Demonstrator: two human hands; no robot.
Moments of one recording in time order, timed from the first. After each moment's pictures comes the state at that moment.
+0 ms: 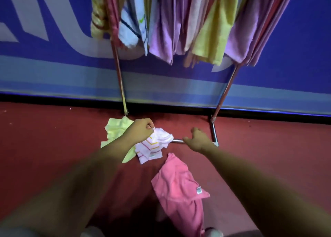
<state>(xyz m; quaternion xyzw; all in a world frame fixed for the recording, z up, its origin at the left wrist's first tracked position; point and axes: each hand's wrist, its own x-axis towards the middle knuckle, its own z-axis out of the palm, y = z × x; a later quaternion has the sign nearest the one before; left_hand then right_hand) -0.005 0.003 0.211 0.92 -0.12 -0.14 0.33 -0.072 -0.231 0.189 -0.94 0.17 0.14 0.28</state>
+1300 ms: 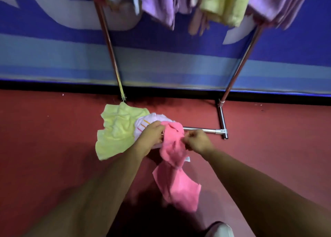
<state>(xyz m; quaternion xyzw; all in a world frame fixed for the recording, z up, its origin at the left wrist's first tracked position) -0.021 -0.043 0.099 0.69 0.09 -0.30 0.65 -0.071 -0.227 0.084 -0.82 0.20 0.15 0.52</state>
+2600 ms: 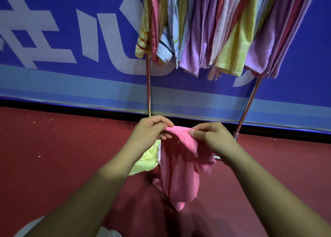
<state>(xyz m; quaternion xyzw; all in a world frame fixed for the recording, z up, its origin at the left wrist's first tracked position) -0.128 0.058 0.325 0.75 -0.07 -0.08 0.66 -0.155 -0.146 0.316 -0.82 0.04 0.03 0.57</state>
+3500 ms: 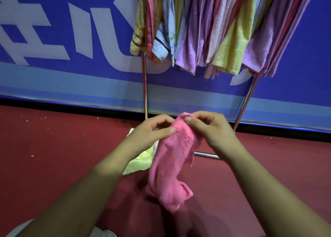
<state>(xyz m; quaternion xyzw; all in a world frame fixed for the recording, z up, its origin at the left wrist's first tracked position) -0.119 0.058 0.317 0.73 -0.25 -0.14 0.63 -0.151 -0.150 0.328 -0.76 -0.08 -0.04 0.65</state>
